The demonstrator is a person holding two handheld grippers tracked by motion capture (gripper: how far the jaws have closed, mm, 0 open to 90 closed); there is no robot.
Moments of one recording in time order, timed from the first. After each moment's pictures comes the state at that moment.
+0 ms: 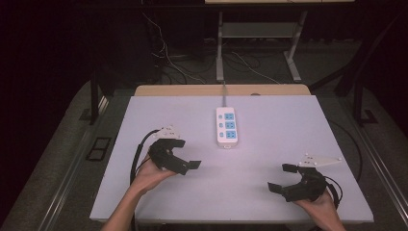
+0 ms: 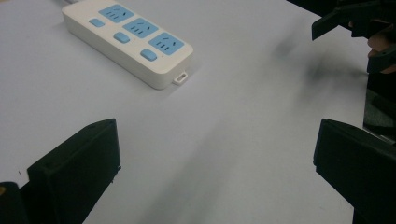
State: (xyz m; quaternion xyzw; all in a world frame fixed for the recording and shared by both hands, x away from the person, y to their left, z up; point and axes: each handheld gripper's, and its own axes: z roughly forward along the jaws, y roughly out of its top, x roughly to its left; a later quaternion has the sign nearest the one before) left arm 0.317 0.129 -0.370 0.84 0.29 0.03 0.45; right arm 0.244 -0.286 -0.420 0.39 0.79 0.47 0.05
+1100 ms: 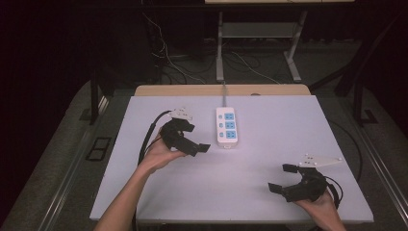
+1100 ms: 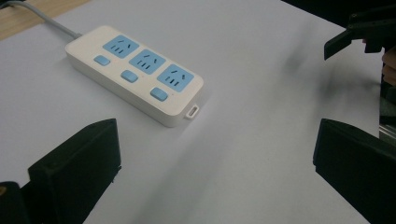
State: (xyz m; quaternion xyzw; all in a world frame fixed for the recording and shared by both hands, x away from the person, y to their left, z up) left arm 0.359 0.103 -0.348 0.86 0.27 0.04 0.43; right arm 0.244 -0.287 -0.420 0.39 0.79 0.47 0.05
